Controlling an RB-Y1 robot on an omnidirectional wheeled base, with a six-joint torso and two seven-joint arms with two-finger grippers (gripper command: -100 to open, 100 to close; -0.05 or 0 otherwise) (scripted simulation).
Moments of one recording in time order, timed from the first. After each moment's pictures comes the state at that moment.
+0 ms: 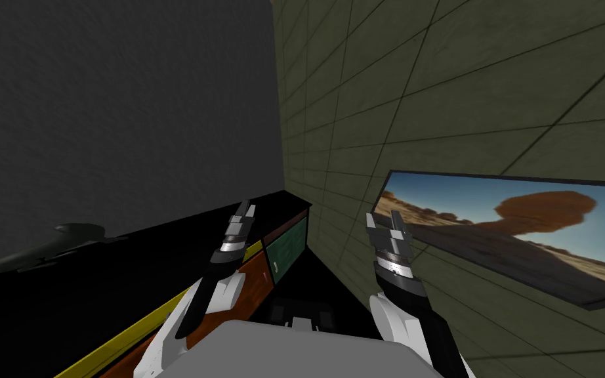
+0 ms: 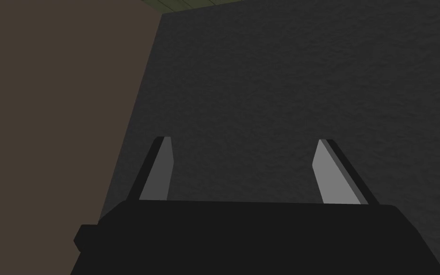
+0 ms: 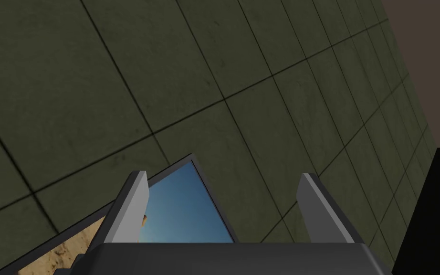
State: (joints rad) left arm 0.45 0.05 0.04 -2.28 -0.11 -0.48 -0.04; right arm 0.53 -0.01 0.02 -2.34 -0.10 -0.50 -0.06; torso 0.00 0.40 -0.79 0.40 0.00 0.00
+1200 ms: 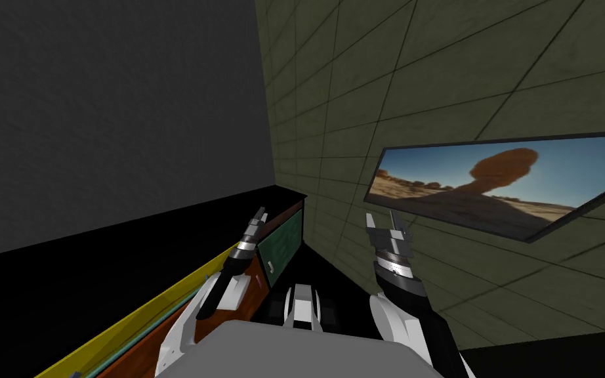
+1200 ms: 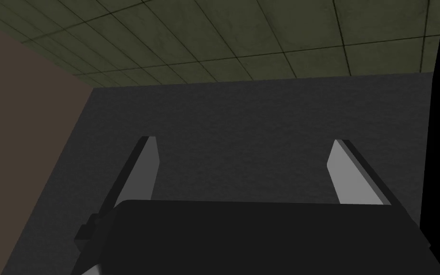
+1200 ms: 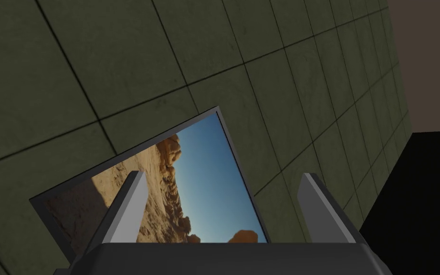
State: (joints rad) left arm 0.42 0.15 -0.04 -2.14 -0.14 -0.38 0.00; right arm 0.53 -0.01 0.02 -2.34 -0.10 -0.50 -0.06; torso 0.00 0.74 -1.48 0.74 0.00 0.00
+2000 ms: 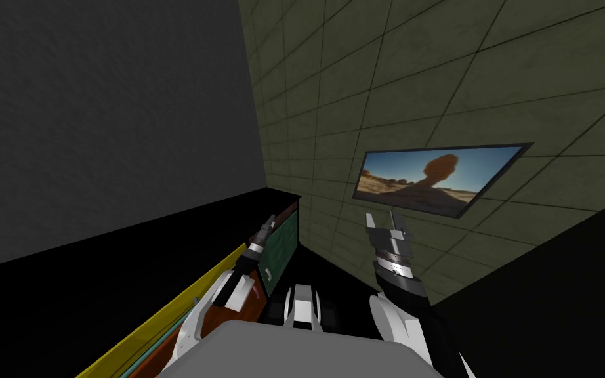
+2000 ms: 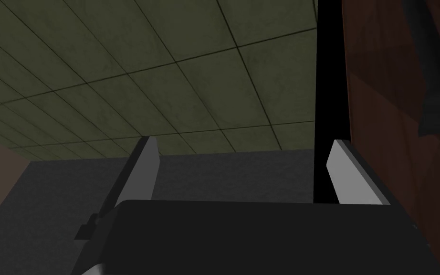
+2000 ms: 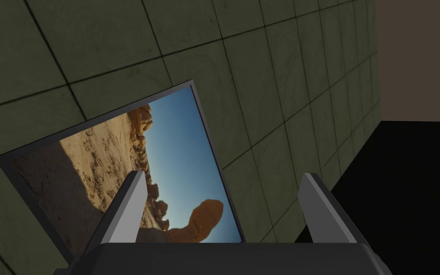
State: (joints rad) left arm 0.37 0.23 -0.12 -1.99 -0.16 -0.27 0.03; right arm 0.53 -0.01 0.02 -2.34 -0.10 -0.50 -0.06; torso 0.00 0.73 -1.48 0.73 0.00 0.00
